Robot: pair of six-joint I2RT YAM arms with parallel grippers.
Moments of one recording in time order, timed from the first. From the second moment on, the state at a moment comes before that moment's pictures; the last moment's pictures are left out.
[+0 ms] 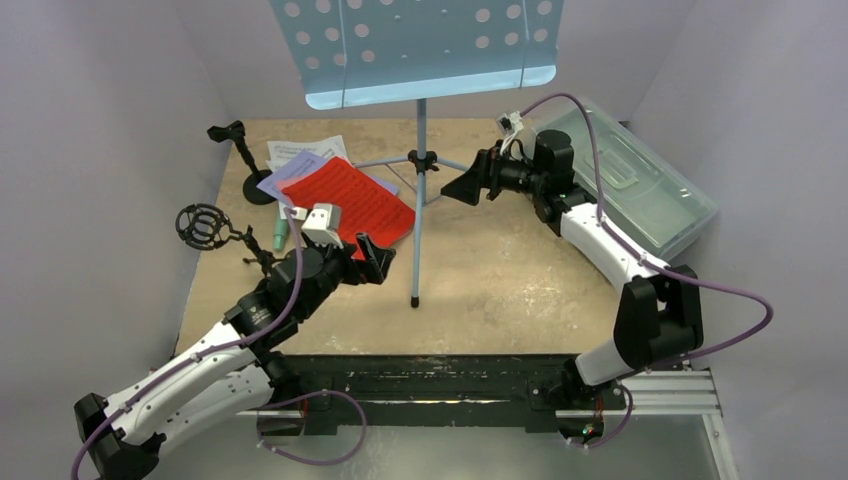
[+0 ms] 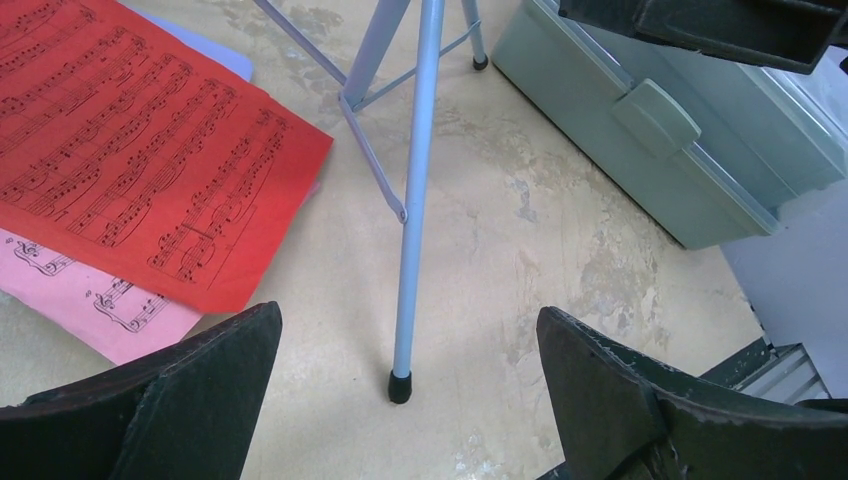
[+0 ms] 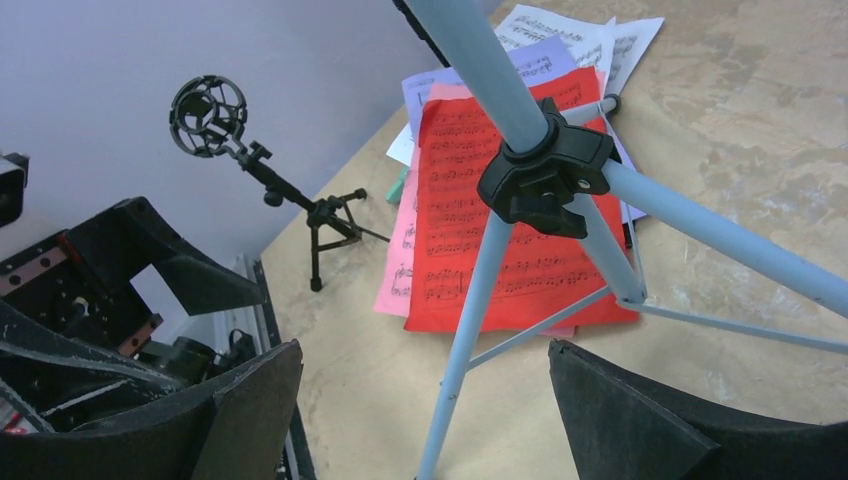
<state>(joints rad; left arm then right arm) -0.81 0.70 0.64 -0.20 -0.32 -0.55 0.30 1.49 1.13 0.14 -0.83 0.41</state>
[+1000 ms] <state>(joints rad) -0.81 0.70 0.62 -0.19 -0.31 -0.55 0.33 1.58 1.20 0.16 -0.72 0.34</state>
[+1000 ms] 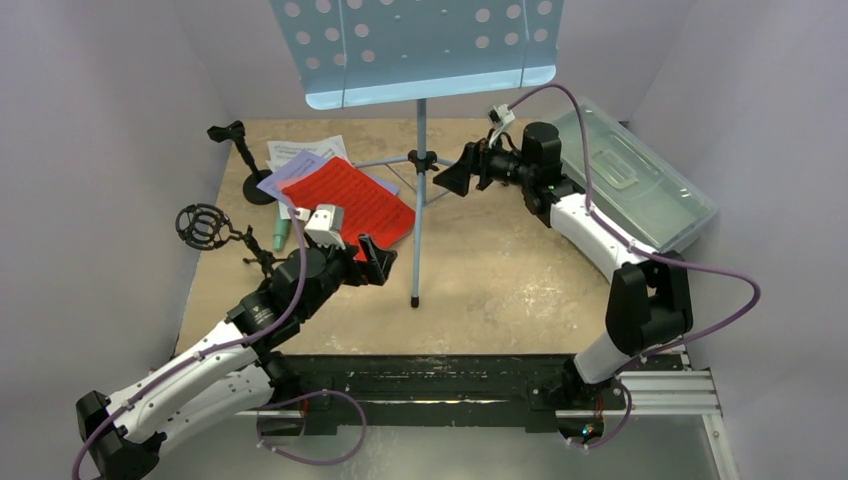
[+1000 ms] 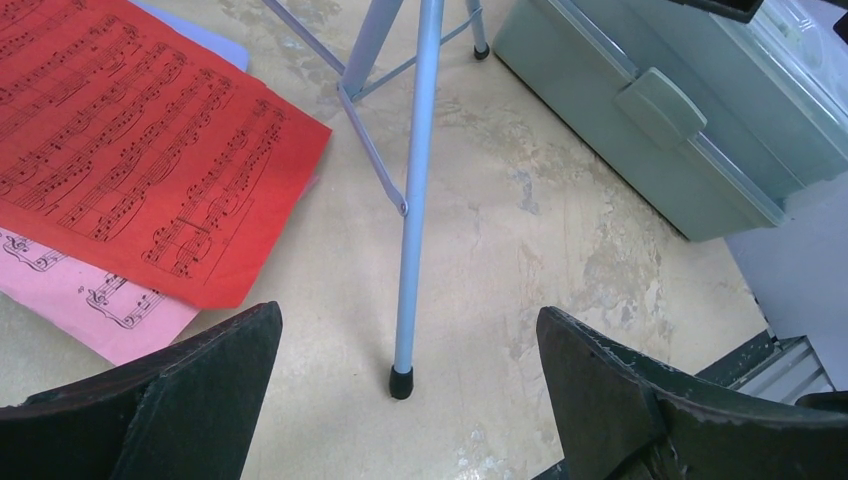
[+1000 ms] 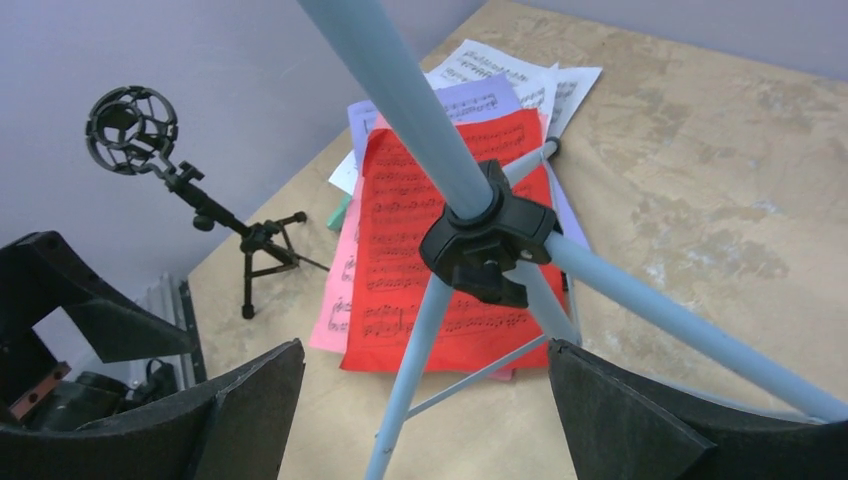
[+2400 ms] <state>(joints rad) -0.81 0.67 0.62 -0.20 -0.30 -0.56 0.34 1.61 1.02 0.38 -0.62 0.82</state>
